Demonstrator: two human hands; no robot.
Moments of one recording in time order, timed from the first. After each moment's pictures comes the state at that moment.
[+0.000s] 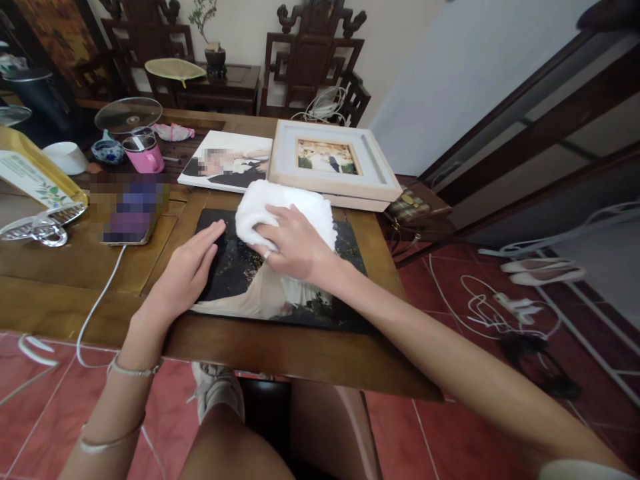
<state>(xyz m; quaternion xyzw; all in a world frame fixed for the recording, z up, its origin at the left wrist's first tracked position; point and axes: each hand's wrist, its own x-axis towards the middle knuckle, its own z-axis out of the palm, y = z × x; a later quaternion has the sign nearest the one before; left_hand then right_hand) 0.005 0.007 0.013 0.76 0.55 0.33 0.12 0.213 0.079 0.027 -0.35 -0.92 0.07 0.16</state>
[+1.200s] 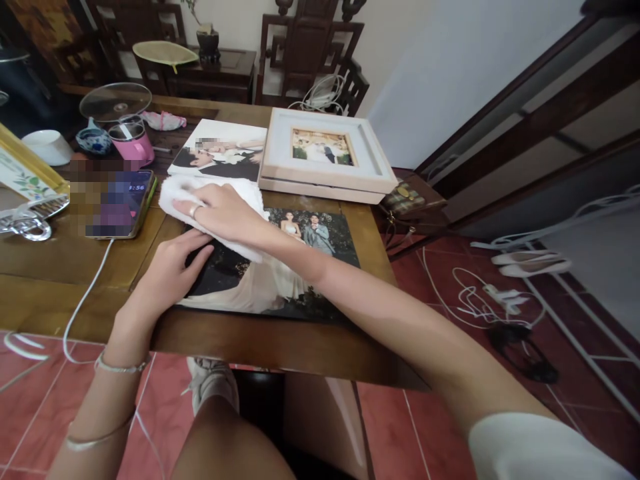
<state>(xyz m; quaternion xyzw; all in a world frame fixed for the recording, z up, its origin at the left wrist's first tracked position) 0.003 0.008 0.014 0.77 0.55 0.29 0.11 0.134 0.101 0.052 -0.31 -0.87 0.30 0.25</state>
